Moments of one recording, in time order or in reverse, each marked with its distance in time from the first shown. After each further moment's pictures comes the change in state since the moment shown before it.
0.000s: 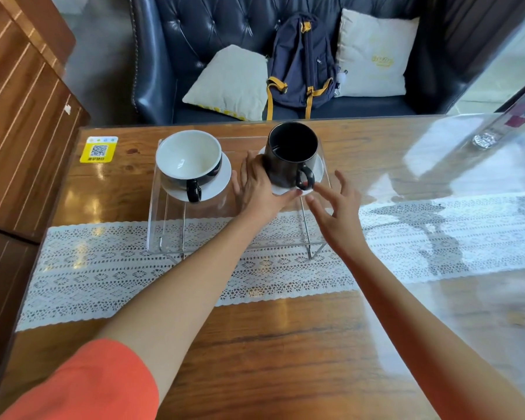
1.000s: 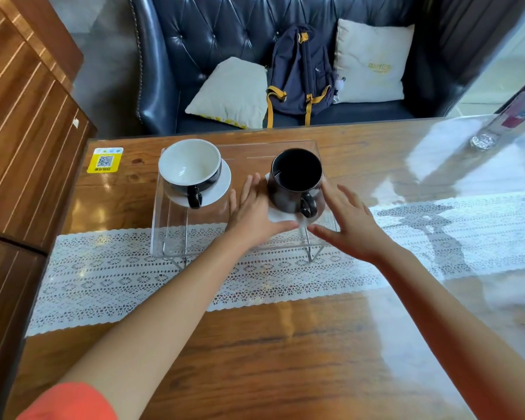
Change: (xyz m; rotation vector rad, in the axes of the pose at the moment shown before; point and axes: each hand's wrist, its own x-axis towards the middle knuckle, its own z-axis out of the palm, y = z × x) left_hand -0.031 -0.009 -0.020 0.167 -0.270 0.133; right_hand -0.001 0.018 -0.040 -0.425 -0.352 -0.195
